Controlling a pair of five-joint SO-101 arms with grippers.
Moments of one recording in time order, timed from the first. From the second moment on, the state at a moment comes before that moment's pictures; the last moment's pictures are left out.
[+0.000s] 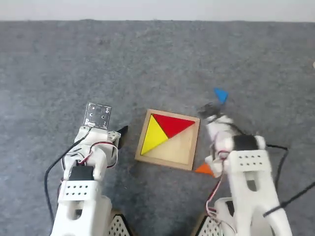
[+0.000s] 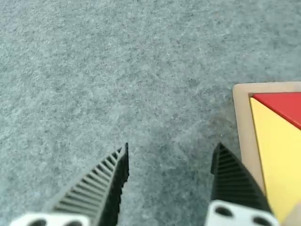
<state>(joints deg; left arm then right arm) -7.3 -61.3 88.0 28.7 -7.3 -8.8 -40.8 58.0 75.5 26.9</state>
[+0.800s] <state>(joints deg) -7.3 -61.3 88.0 28.7 -7.3 -5.6 -3.1 45.5 72.9 35.0</state>
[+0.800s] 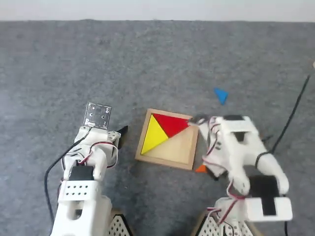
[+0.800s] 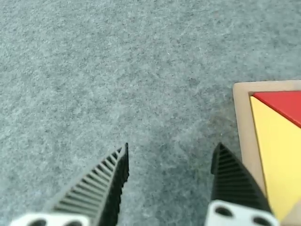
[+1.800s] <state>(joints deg) -7.3 -61.3 88.0 28.7 -7.3 4.7 -9.5 36.2 56.6 19.8</state>
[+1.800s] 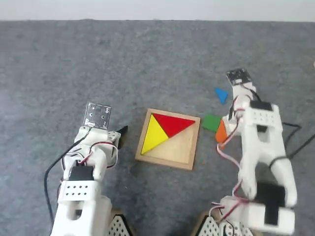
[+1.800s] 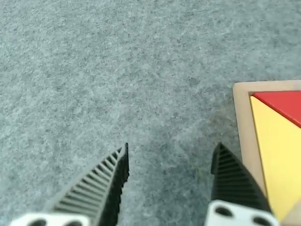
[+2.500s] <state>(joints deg) -7.3 -61.3 88.0 28.7 -7.3 1.2 -2.6 41.1 52.0 15.9</state>
